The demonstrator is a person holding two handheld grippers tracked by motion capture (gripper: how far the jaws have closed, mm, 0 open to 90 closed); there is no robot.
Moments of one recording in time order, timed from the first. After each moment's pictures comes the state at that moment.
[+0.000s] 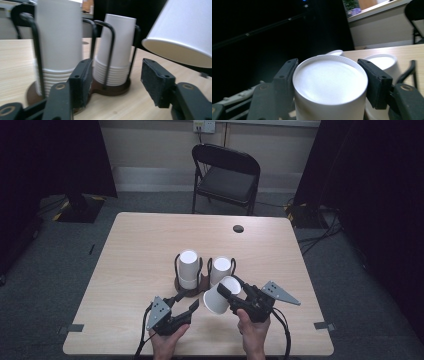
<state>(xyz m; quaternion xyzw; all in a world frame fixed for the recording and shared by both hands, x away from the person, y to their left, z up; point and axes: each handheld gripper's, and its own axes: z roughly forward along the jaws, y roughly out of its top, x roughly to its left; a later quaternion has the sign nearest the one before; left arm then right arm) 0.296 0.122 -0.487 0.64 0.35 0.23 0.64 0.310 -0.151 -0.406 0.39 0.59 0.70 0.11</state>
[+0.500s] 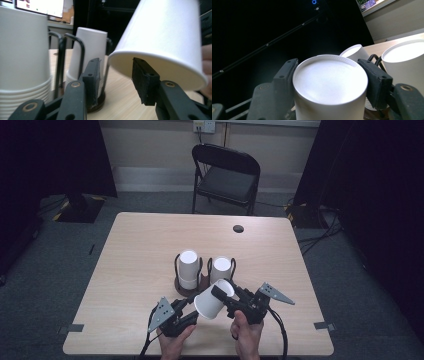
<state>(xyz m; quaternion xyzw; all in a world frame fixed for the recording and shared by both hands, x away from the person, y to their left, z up) 0.297 0.104 -0.484 0.62 0.31 0.19 0.70 0.310 -0.141 -0.414 0.40 0.56 0.72 0.02</state>
